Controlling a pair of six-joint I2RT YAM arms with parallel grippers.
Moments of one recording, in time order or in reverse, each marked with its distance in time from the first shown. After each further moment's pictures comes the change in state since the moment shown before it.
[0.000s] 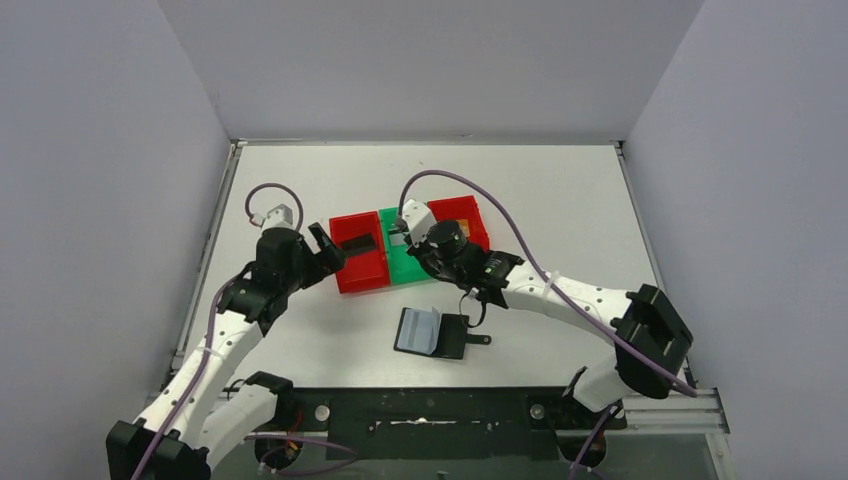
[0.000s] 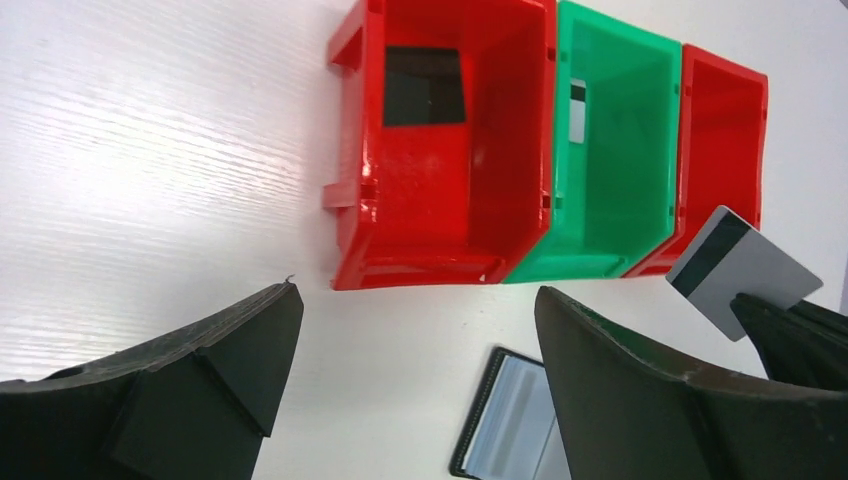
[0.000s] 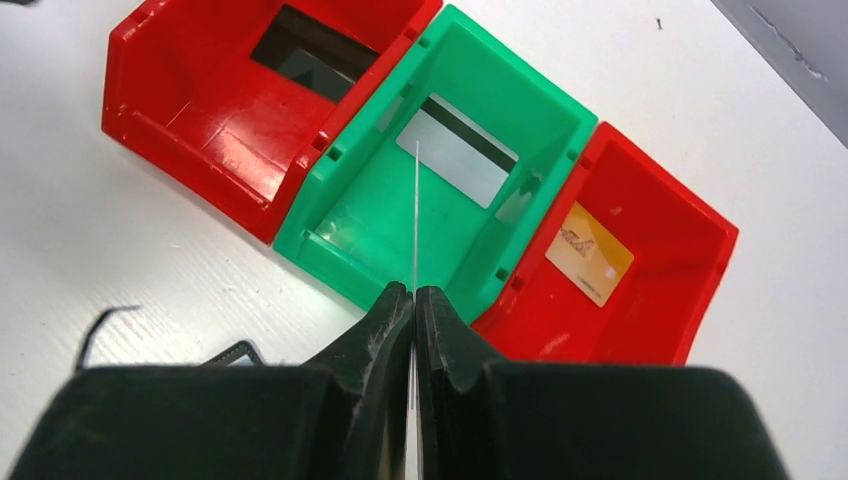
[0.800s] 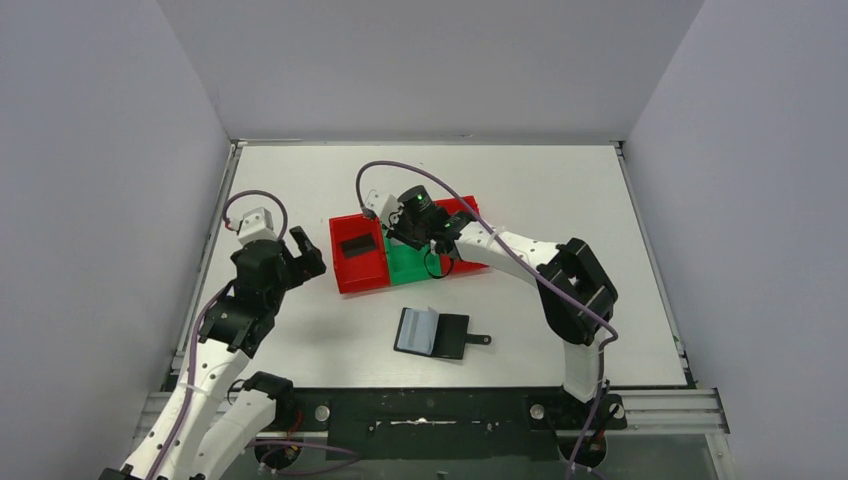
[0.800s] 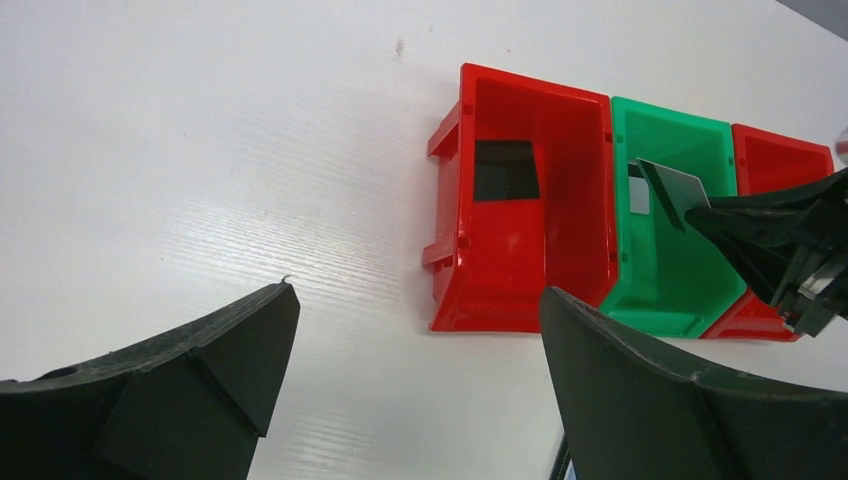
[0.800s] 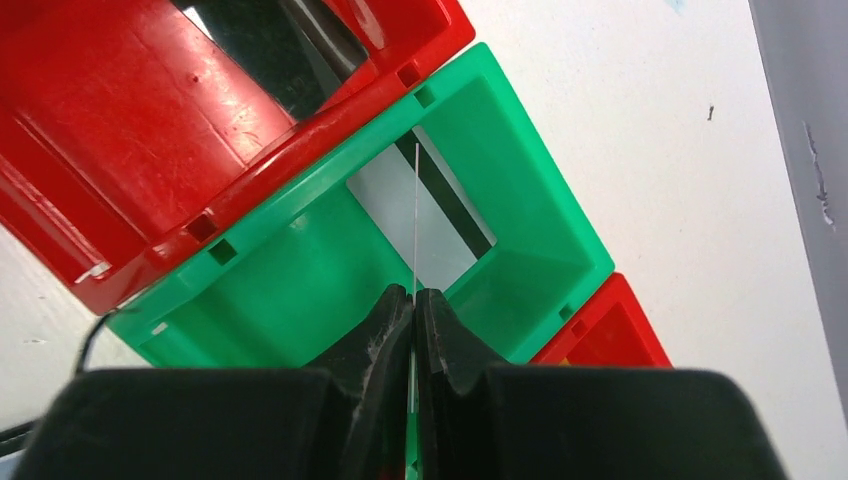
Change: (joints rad) left arm 0.019 -0.205 0.000 -0.078 -0.233 0.184; right arm -0.121 0.449 0.412 -0.159 -0.204 -0.351
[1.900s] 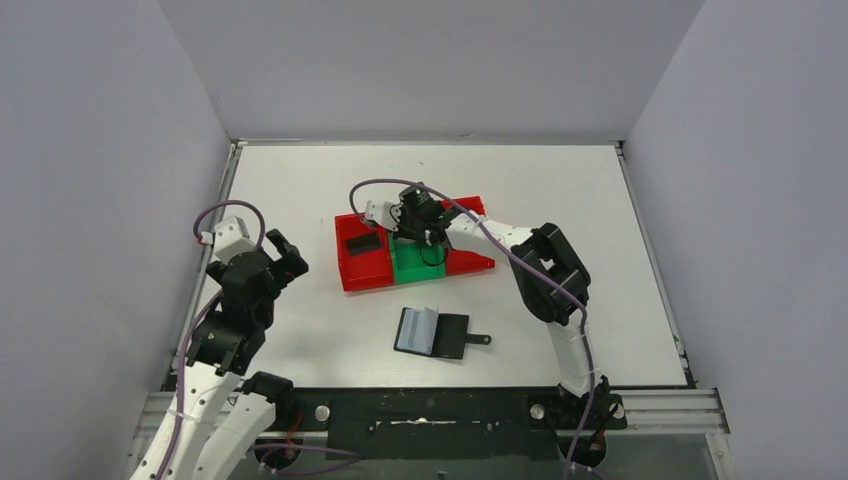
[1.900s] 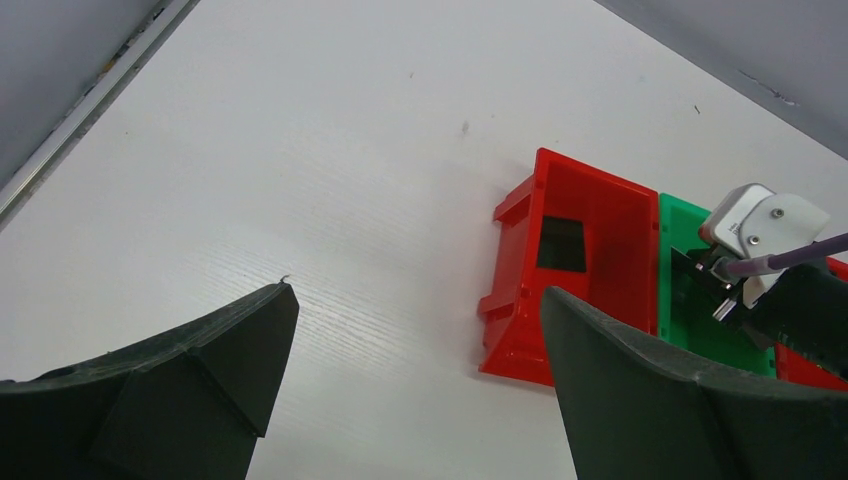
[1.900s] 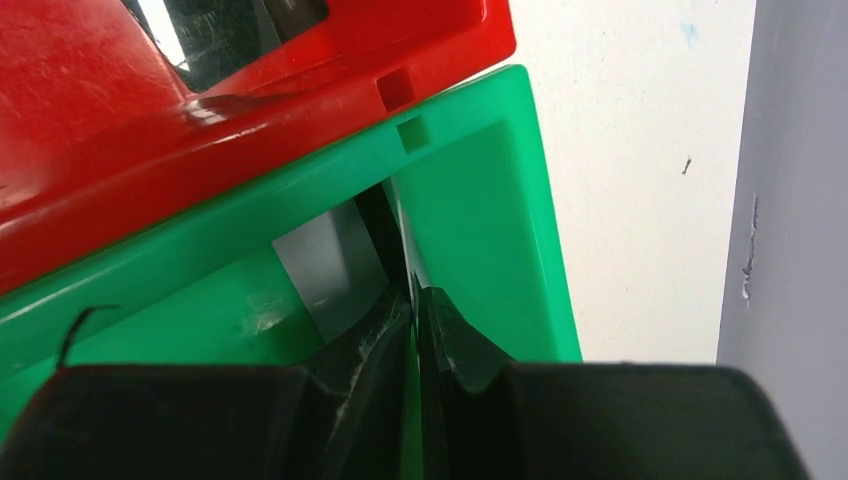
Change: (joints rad) left arm 0.000 -0.134 0.000 -0.038 -0.203 -0.019; right arm -0.072 0.219 0.135 0.001 -0.032 -0.359
